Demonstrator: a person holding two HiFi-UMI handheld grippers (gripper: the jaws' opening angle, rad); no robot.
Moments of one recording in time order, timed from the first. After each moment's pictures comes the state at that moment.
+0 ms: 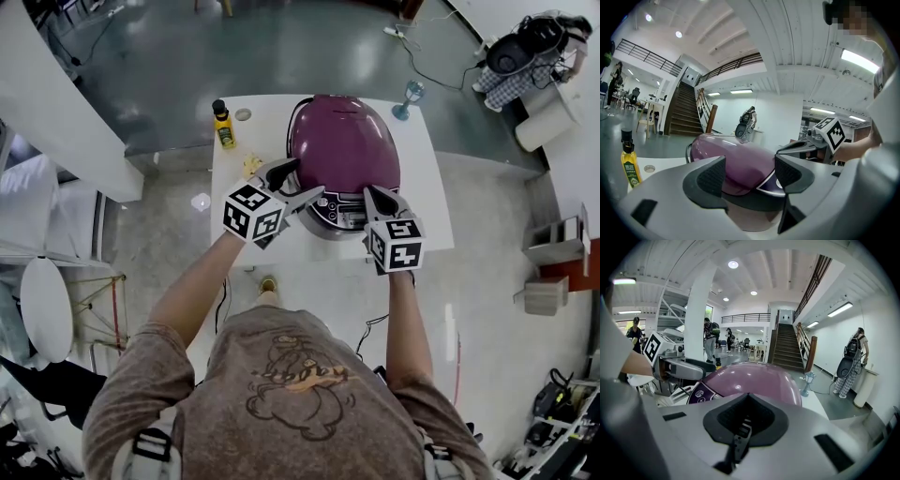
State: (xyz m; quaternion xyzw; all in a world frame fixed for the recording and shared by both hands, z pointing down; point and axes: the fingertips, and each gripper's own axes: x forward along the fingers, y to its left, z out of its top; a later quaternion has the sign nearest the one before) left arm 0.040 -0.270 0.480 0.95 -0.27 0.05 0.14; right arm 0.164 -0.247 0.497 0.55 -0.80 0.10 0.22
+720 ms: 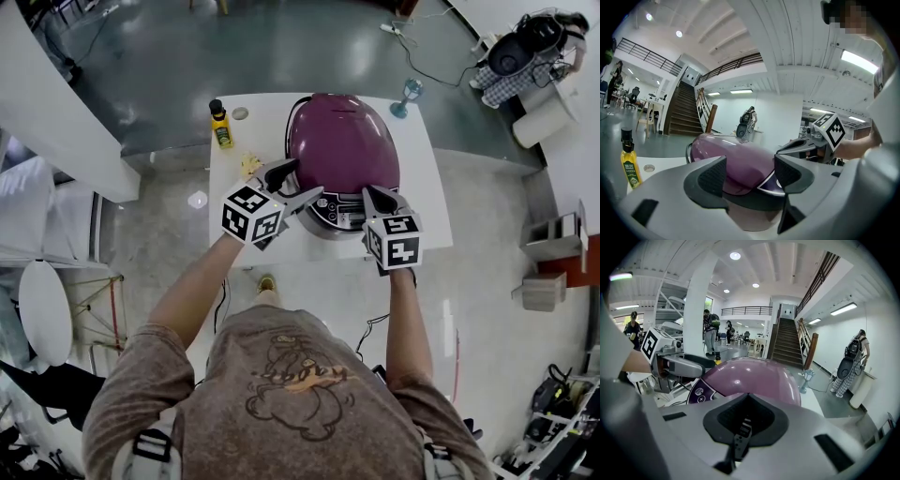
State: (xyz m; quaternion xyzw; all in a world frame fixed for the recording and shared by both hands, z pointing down) left arm 0.039 -0.272 0.482 0.95 -0.27 0.05 0.15; right arm 0.162 -0.248 0.501 0.54 -0.79 0.11 0.27
